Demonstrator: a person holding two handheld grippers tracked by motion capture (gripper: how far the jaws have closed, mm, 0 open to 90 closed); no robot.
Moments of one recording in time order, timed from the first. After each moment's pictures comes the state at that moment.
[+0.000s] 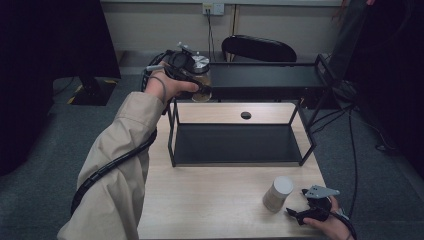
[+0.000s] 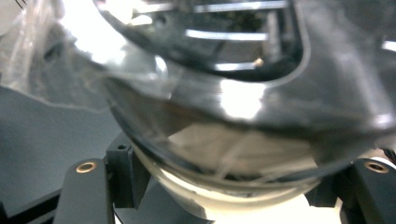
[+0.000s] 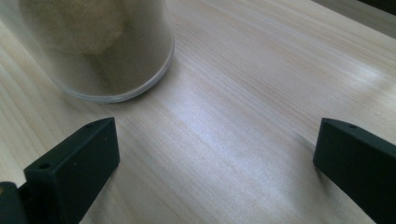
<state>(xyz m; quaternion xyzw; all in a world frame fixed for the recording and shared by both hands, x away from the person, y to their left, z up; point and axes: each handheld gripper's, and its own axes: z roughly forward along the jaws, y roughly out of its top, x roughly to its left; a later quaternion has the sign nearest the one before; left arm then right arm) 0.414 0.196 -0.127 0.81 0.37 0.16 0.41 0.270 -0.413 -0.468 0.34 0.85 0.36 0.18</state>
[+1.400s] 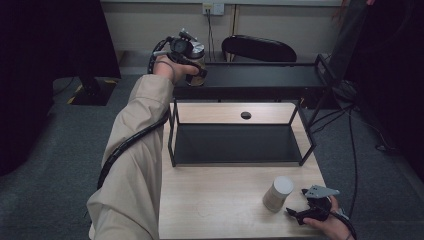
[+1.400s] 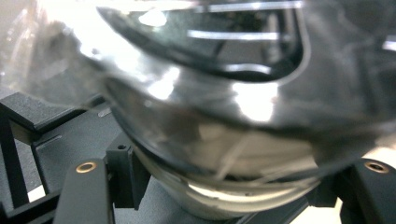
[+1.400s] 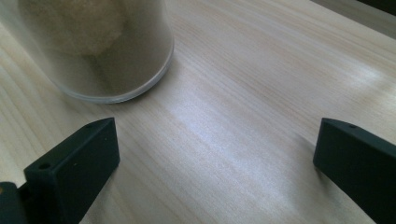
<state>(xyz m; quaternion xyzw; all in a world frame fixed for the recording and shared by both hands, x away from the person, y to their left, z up) 0.453 0.181 -0.126 0.79 0.43 0.22 0.38 0.271 -0.413 -0.468 0.34 0.85 0.37 0.18</state>
